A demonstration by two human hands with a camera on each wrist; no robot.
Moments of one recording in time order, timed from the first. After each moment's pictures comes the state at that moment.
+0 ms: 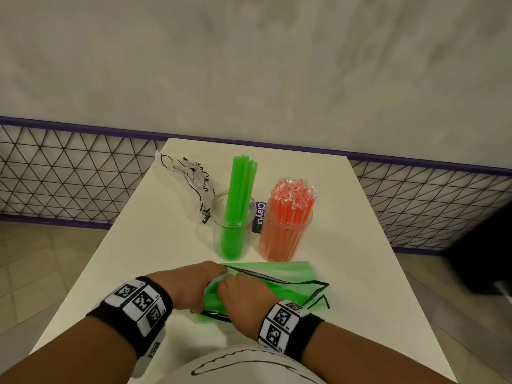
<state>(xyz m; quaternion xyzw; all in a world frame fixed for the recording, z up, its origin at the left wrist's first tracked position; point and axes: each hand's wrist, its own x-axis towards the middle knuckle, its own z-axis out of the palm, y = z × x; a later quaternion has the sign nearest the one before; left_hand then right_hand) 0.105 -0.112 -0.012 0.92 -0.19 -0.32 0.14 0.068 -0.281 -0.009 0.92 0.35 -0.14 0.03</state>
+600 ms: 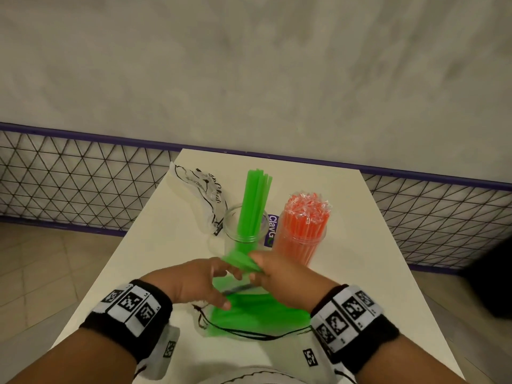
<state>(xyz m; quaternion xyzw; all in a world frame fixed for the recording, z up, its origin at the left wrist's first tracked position) 0.116 -0.096 0.014 0.85 -0.11 -0.32 0.40 0.113 -0.313 0.058 0.90 0.27 -0.20 -0.26</state>
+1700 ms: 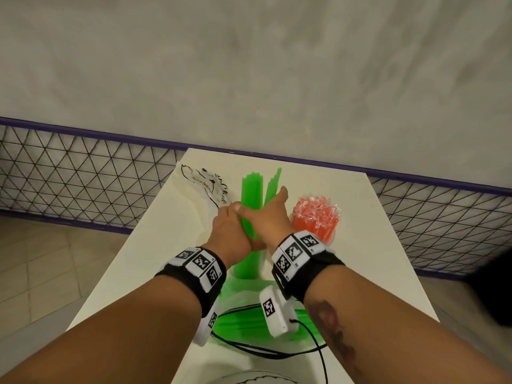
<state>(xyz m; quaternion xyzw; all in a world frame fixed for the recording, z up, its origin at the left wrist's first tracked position) 0.173 -0.155 0.035 0.92 0.05 -0.01 0.38 0.185 -0.251 0.083 0.82 -0.07 -0.05 -0.56</state>
